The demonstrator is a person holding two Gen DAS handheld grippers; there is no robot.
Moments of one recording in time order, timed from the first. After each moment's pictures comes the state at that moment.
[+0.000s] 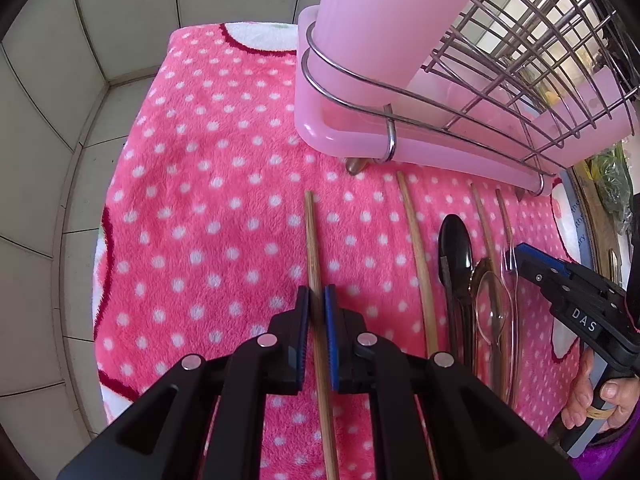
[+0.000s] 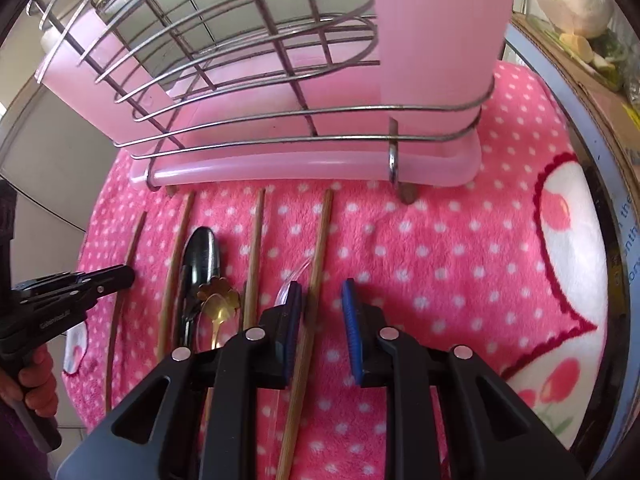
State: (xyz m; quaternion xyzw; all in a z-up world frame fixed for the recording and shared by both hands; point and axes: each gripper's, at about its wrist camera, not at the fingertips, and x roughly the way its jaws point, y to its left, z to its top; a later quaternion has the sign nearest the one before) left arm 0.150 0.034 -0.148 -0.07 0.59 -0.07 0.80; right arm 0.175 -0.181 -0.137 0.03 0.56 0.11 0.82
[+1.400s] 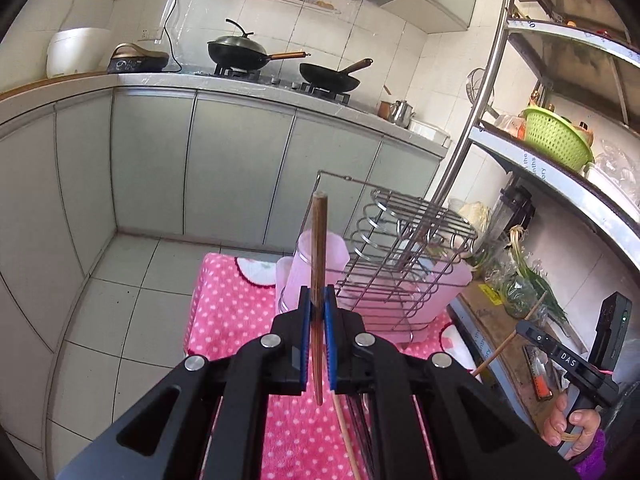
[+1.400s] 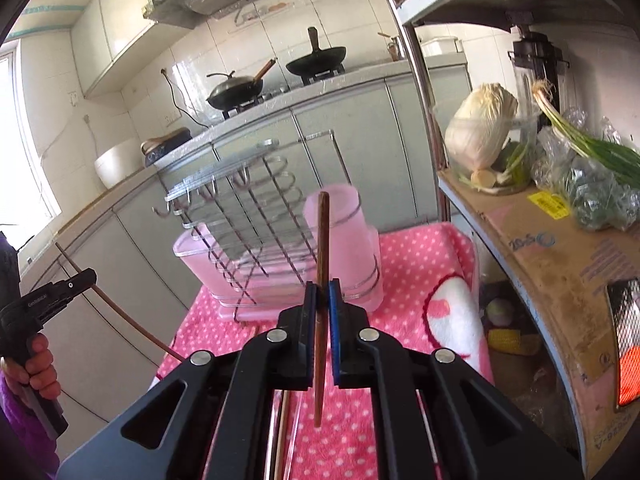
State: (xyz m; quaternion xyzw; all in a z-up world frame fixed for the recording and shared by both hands) left arm 0.041 0.077 0.057 -0.12 0.27 -0.10 0.95; right arm 0.058 -0.281 0.020 0.15 0.27 0.12 0.94
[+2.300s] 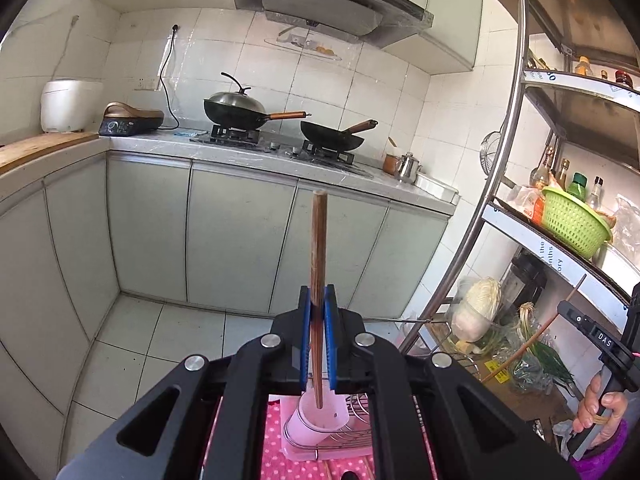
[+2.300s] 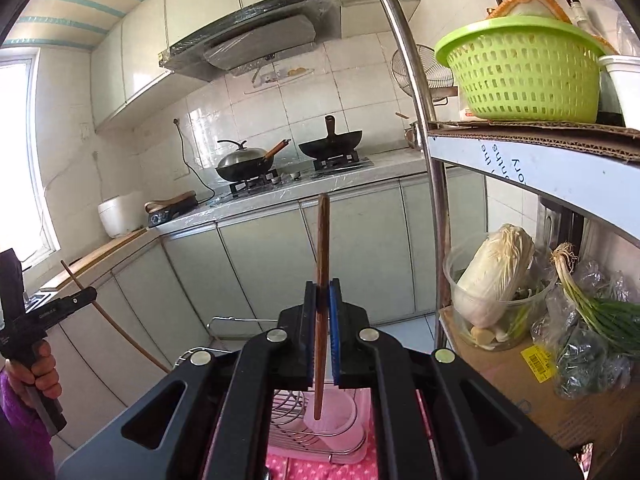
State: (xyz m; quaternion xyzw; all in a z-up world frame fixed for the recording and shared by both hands) left arm 0.147 0.090 0.170 -0.11 0.21 -0.07 0.97; right arm 0.154 -0.296 0.157 0.10 0.18 0.11 0.97
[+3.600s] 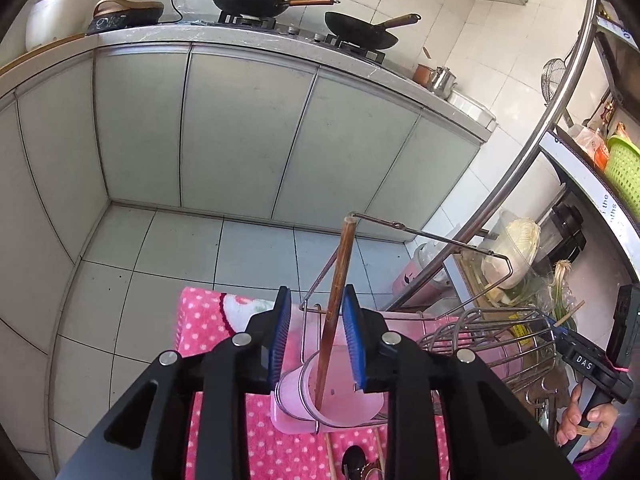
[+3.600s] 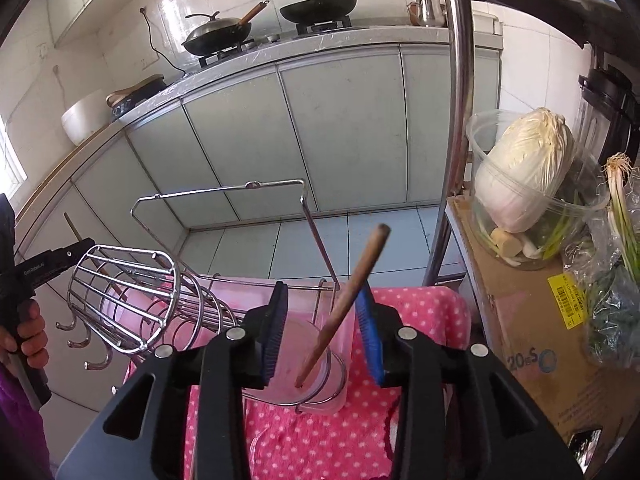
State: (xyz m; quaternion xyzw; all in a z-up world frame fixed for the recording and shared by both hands) left arm 0.243 0.074 0.060 -0.14 0.38 -0.07 0.91; right arm 0.245 -0.277 0.049 0.07 0.39 0.11 0.91
